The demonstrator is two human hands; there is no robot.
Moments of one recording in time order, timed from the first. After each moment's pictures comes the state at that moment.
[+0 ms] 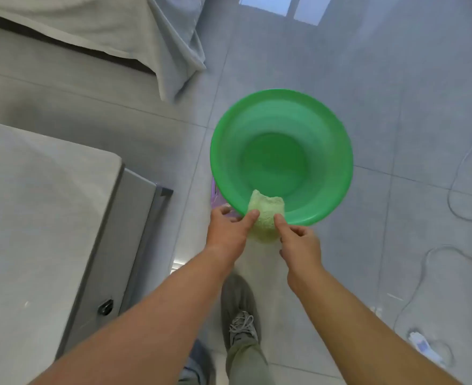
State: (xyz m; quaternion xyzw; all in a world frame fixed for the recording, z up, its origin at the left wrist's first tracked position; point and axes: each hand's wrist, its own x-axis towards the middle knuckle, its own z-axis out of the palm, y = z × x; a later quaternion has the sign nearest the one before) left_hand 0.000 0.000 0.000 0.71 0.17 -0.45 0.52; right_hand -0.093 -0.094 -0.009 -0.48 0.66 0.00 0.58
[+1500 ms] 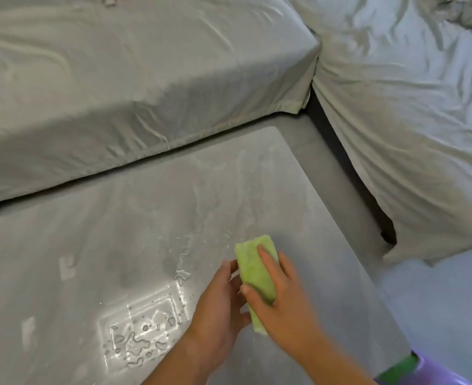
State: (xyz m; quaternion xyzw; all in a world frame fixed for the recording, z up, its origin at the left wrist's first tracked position) left_hand 0.161 0.465 0.159 0.34 0.40 -0.16 0.84; right_hand 0.199 0.333 0.132 -0.87 -0.12 0.24 0.41
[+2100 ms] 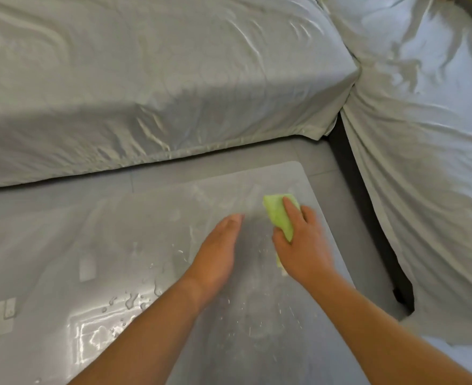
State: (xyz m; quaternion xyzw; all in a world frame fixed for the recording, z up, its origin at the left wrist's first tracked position) left_hand 0.336 0.550 0.102 0.62 0.32 -0.09 0.71; right_hand 0.433 0.397 0.071 -0.96 -0.17 0.14 0.20
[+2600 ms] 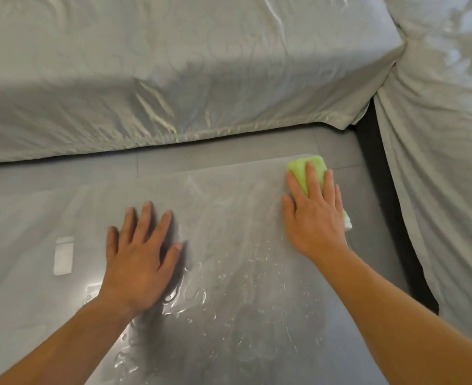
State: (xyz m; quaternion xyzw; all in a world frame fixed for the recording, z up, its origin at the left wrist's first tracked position) left_hand 0.289 0.623 0.020 0.93 0.30 -0.15 0.13; right_hand 0.517 0.407 0.013 -0.96 -0.25 0.13 0.04
